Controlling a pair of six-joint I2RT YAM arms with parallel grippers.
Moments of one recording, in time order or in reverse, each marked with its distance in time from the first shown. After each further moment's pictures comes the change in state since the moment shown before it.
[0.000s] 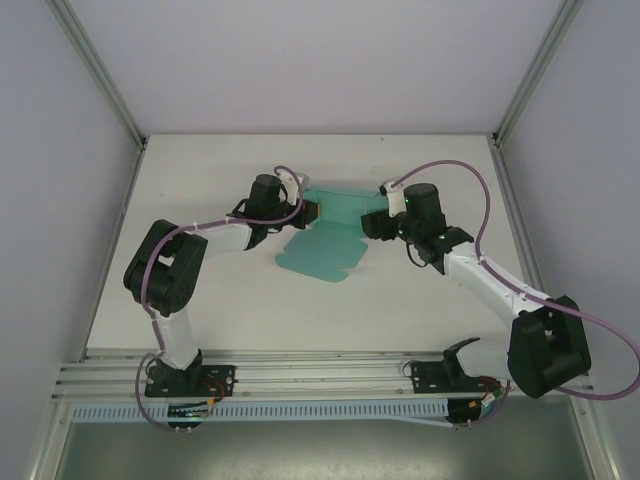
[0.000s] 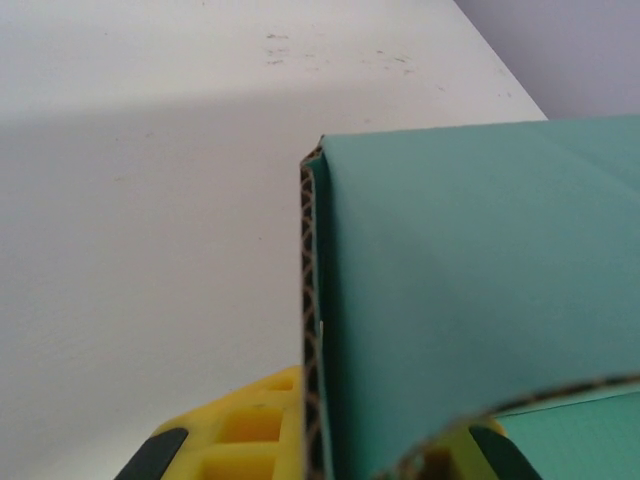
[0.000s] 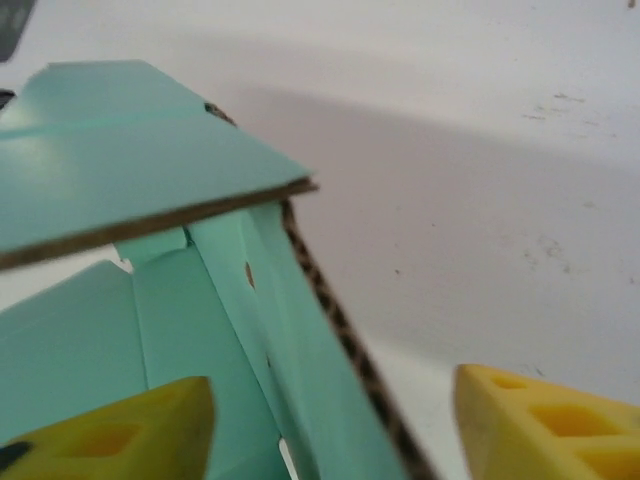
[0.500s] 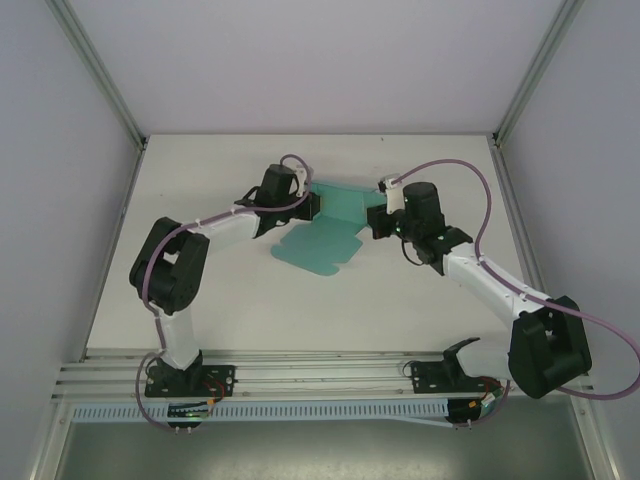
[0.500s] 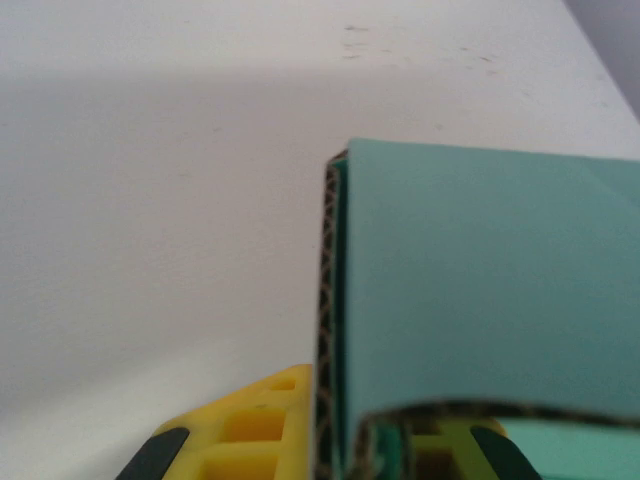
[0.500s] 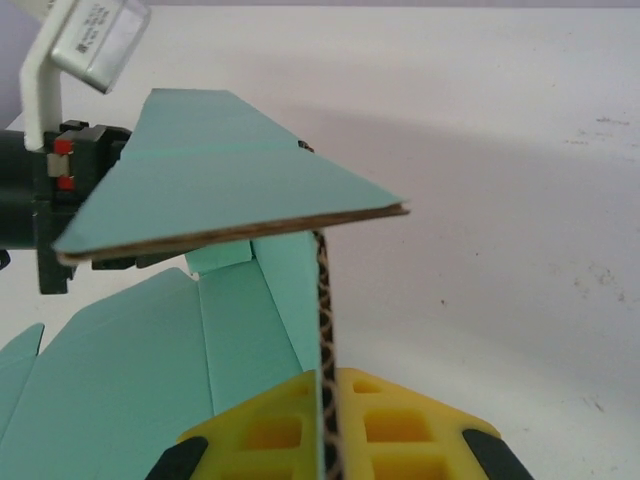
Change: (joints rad) left arm -0.040 0.037 0.193 -0.288 -0.211 -0.055; right arm 0.016 -0.005 0.000 0.061 -0.030 0.068
